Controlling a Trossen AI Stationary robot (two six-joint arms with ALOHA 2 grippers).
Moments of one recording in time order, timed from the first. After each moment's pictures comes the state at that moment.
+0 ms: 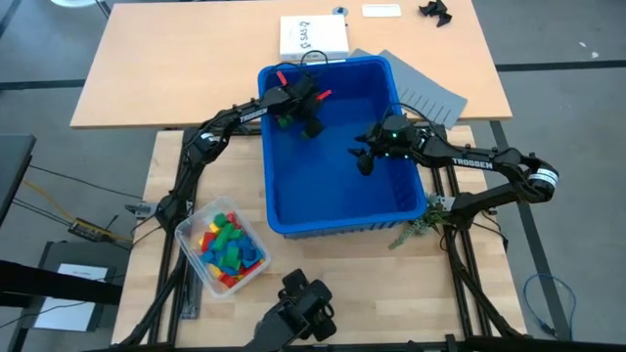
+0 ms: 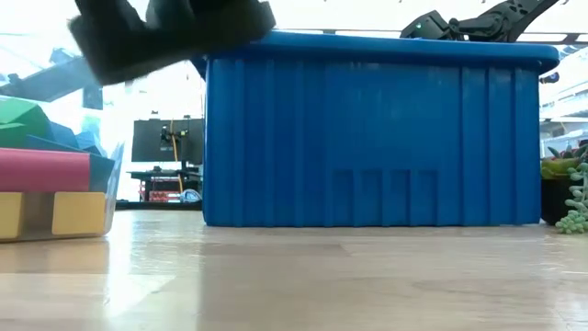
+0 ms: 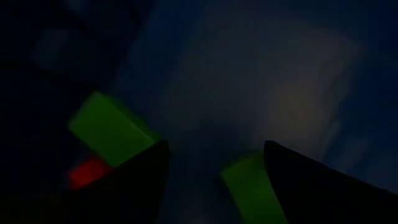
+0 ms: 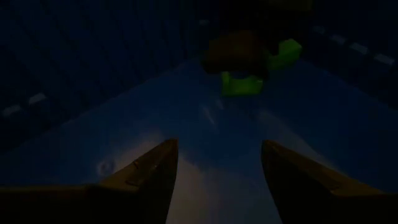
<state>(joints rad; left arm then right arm) 0.70 2.36 2.09 -0.71 -0.08 0.19 -0.56 1.27 0.75 0.05 -0.05 0.00</state>
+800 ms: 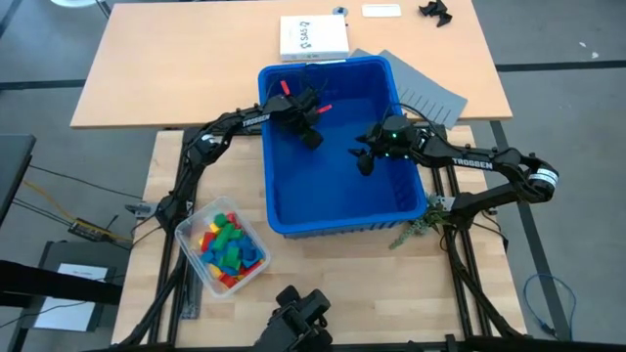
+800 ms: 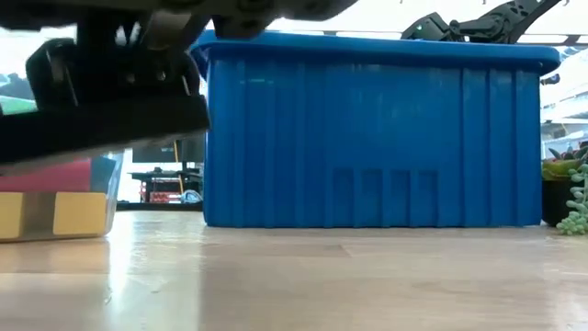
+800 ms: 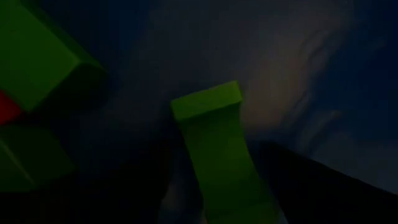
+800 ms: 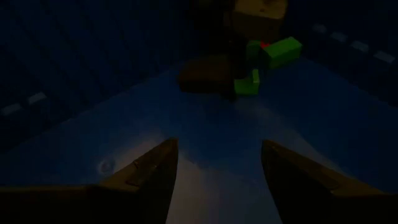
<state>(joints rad) 0.68 2.36 1.98 -0.78 -0.02 0.01 -0.56 1.27 0.75 0.04 -0.05 0.01</state>
